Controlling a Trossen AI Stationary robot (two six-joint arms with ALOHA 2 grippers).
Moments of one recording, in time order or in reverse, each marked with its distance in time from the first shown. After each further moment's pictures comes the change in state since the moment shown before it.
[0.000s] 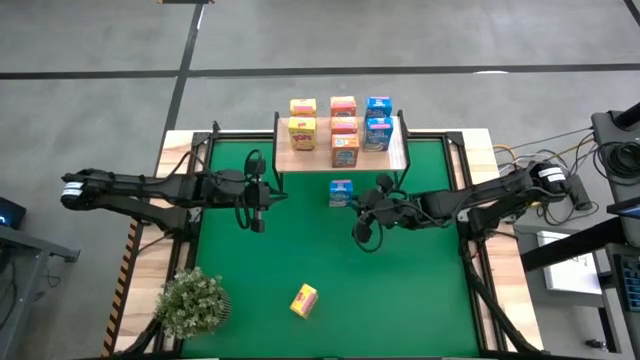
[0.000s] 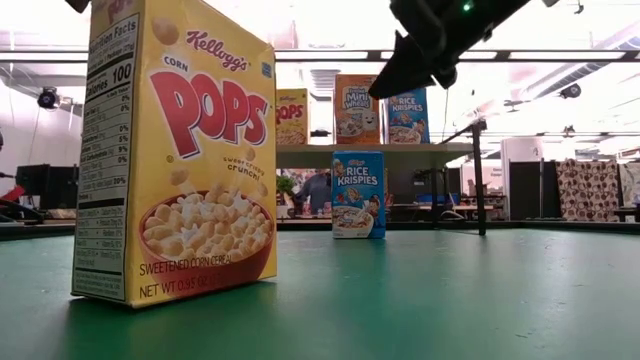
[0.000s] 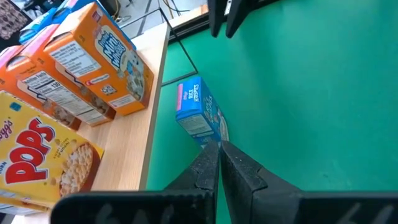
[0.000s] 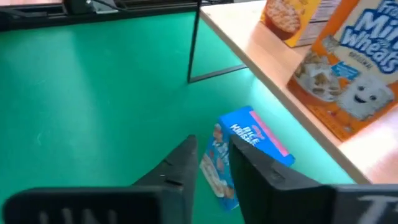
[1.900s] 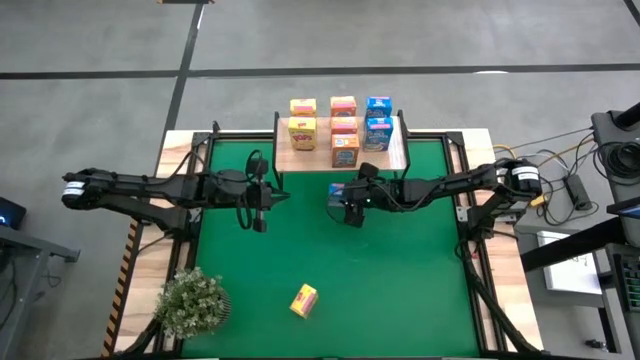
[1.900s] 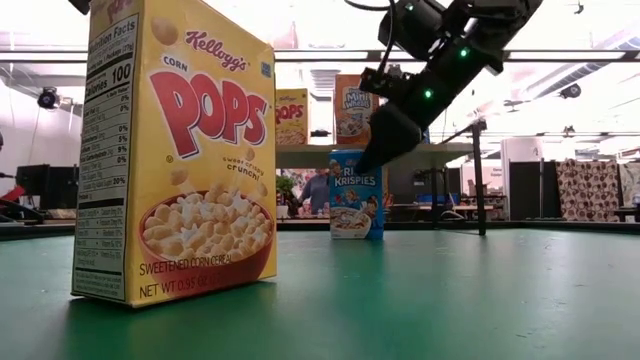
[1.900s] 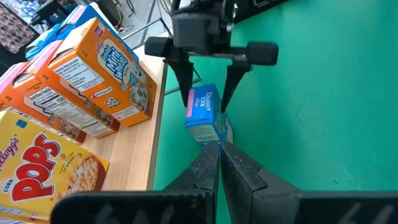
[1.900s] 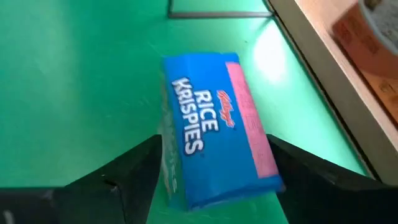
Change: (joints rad) left arm 0.001 0.018 -0.002 0.047 0.000 0.048; right arm -0.233 0.220 -0.007 0.080 -0.187 -0.279
